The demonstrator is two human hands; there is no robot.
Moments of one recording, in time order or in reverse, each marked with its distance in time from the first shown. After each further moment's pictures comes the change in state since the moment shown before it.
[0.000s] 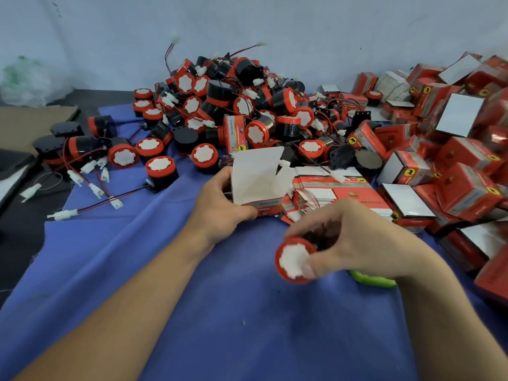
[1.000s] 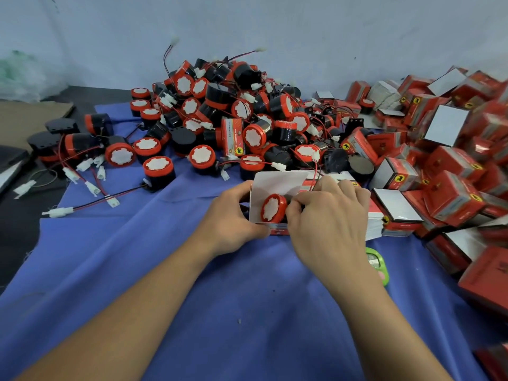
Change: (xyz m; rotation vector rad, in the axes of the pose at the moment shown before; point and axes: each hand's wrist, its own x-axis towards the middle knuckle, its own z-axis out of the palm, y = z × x) left_hand -0.008 0.003 0.013 0.100 -0.243 0.095; right_hand 0.041 0.004 0.050 -0.981 0.946 0.219
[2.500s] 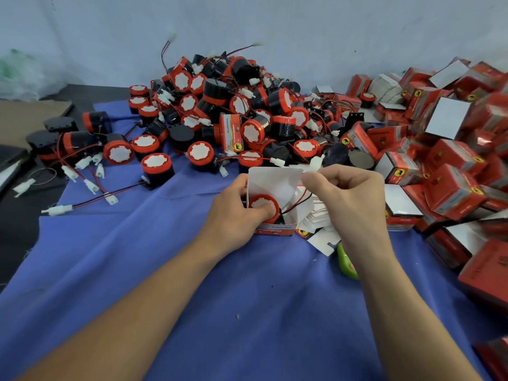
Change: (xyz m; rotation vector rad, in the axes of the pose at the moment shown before) left_hand -0.004 0.015 0.014 0.018 0.163 -0.103; right_hand 0.016 0.031 -0.012 1.129 -0.085 0.254
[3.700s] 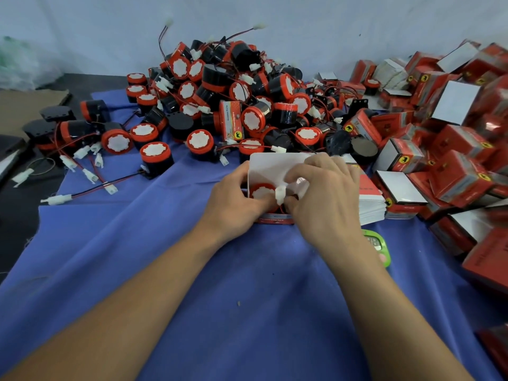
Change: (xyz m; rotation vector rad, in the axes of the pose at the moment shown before) left_hand 0.000 -0.007 0.000 -0.023 0.006 0.097; right_hand -0.007 0.017 0.028 -0.927 -0.020 -0.275
